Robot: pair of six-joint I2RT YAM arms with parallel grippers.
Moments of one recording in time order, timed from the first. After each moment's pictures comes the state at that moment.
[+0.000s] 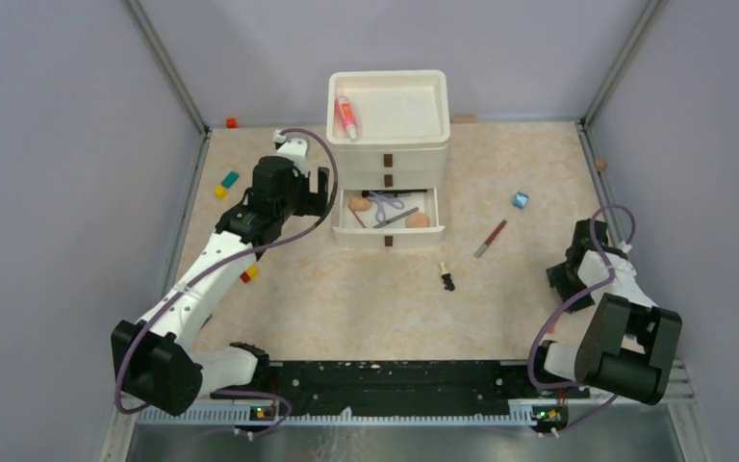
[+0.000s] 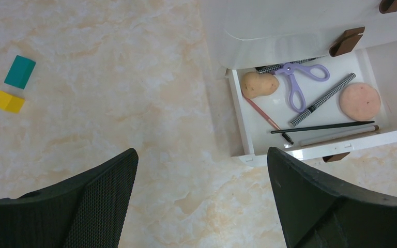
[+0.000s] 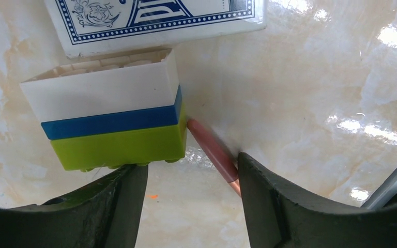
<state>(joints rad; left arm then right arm) -0.38 1.22 1.06 -0.35 -0.15 -0.11 -0.33 1.27 0.61 -0.67 0.29 0.93</state>
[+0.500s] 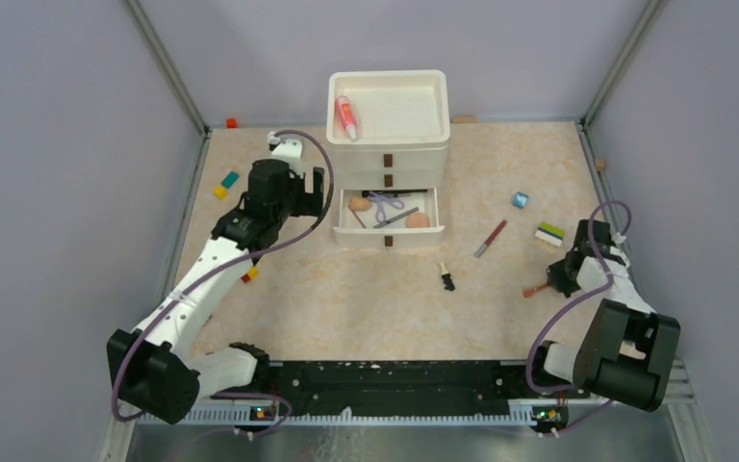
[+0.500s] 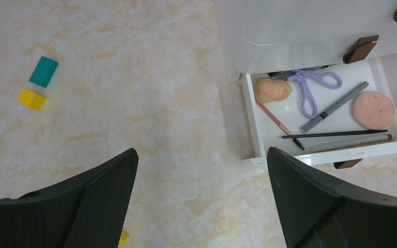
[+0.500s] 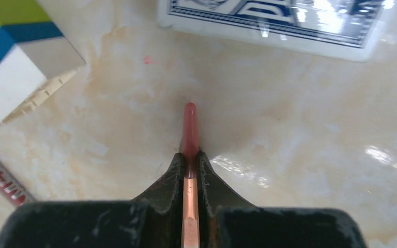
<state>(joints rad) -0.38 1.19 1.05 -0.34 -0.20 -0.10 -0.34 1.24 0.57 -0.52 0.18 0.84</state>
